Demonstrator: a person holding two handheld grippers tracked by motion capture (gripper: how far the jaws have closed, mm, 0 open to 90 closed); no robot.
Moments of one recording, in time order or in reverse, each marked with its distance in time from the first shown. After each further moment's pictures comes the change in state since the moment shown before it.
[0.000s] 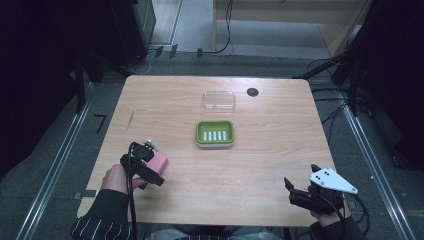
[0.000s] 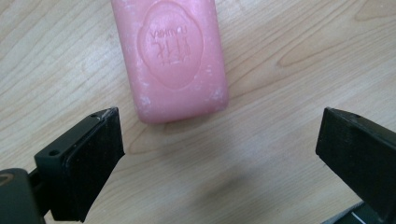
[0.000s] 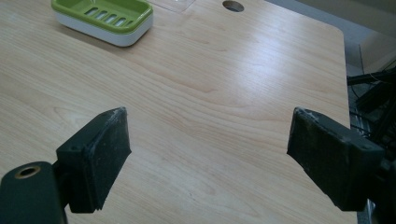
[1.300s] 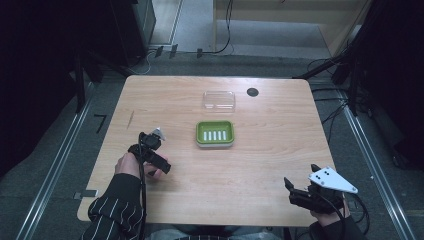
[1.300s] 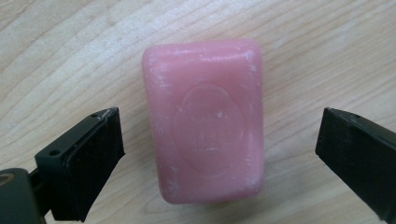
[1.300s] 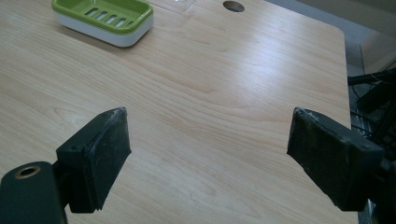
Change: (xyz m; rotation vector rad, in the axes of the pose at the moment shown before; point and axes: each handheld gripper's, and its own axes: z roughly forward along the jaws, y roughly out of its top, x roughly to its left) left arm 0.014 0.040 0.025 0.045 0.026 -0.080; right arm 0.000 0.000 0.000 -0.001 0.000 0.001
